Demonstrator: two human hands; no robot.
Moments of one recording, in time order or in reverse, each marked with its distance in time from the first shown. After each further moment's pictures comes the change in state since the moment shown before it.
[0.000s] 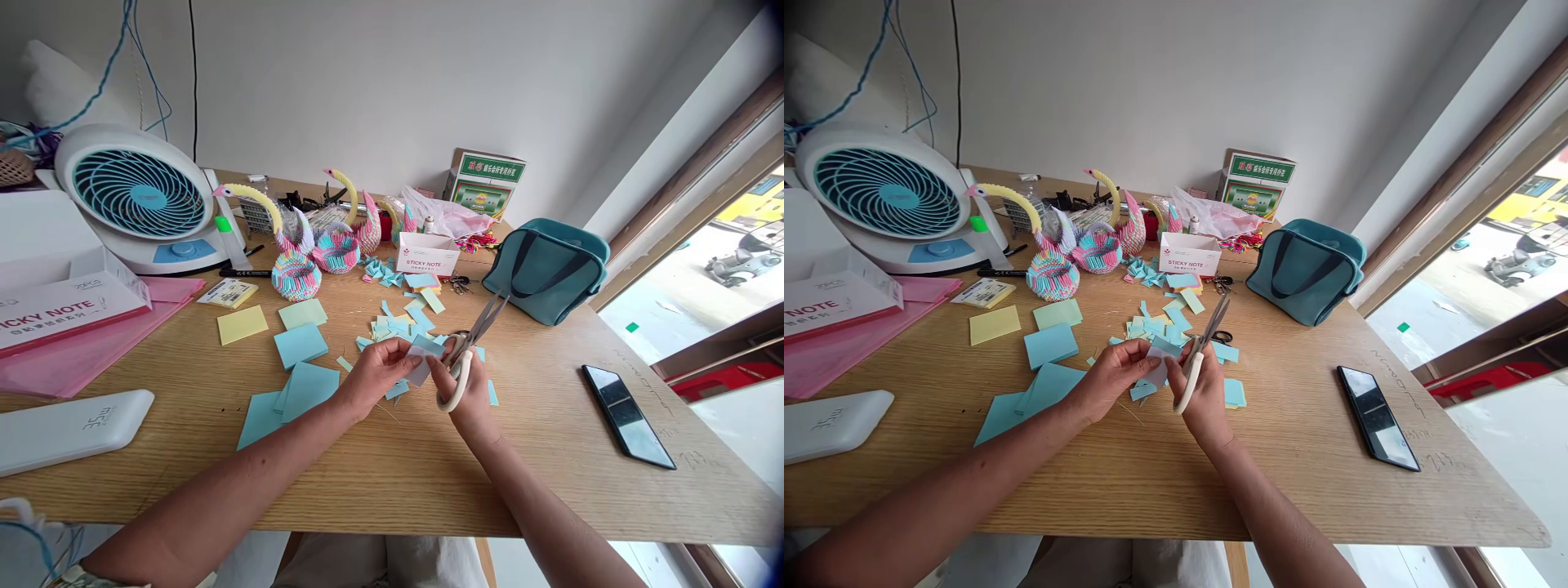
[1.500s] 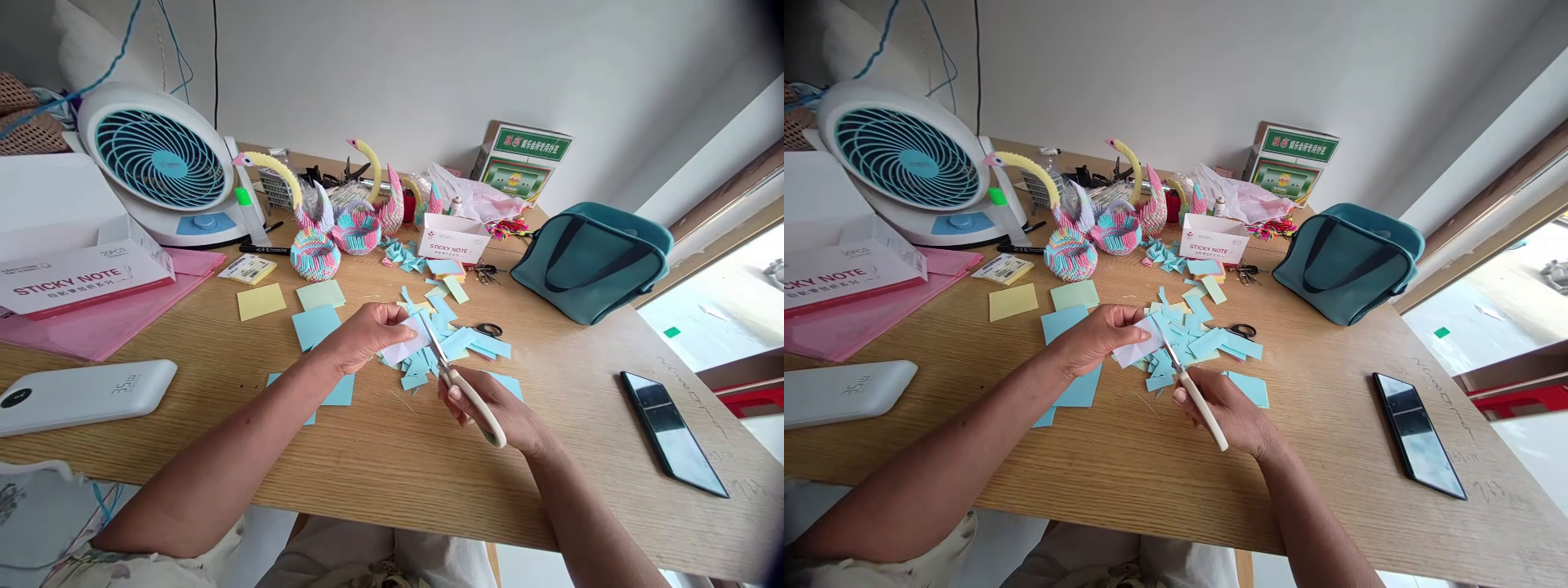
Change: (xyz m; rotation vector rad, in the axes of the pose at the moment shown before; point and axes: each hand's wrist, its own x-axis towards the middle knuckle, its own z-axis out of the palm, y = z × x) left_hand 0.012 0.036 -0.044 0.206 0.002 -0.092; right_hand 0.004 0.001 -0.035 0.080 -0.902 0.310
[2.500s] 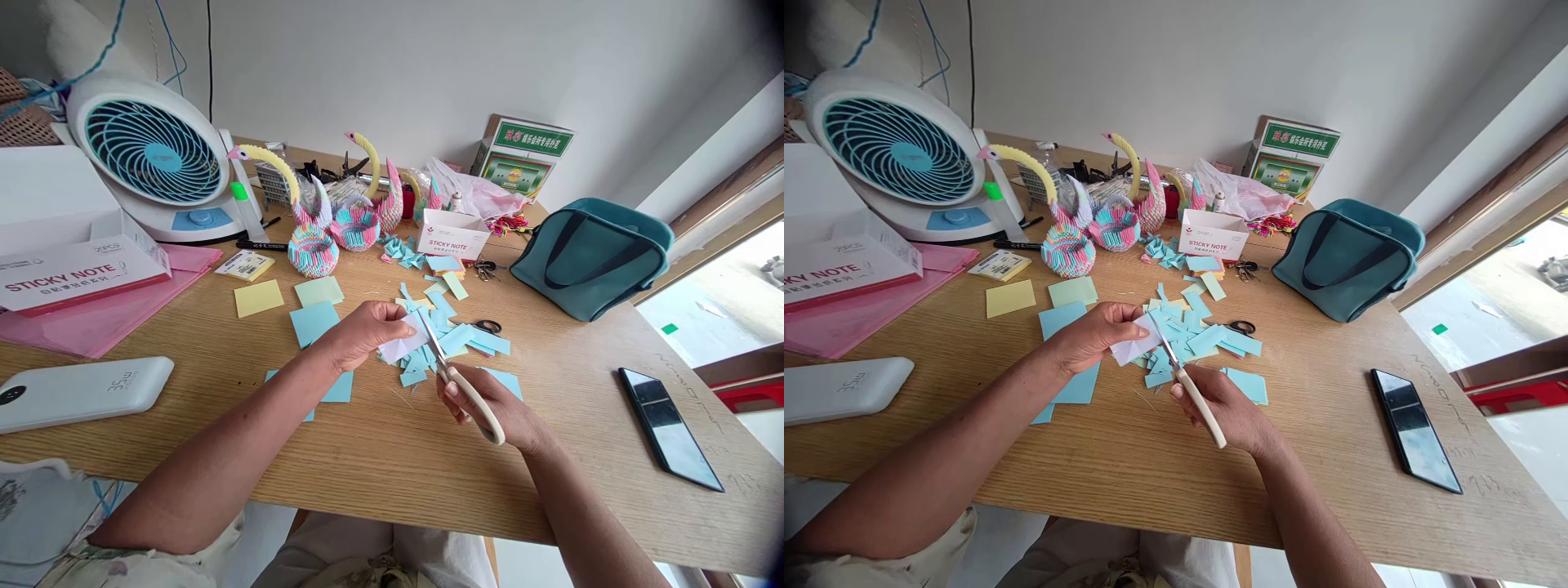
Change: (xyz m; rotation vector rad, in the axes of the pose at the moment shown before) left_hand -0.001 0.005 0.003 -0.131 0.000 -0.118; right_hand 0.000 -0.001 -0.001 -0.087 -0.040 -0.009
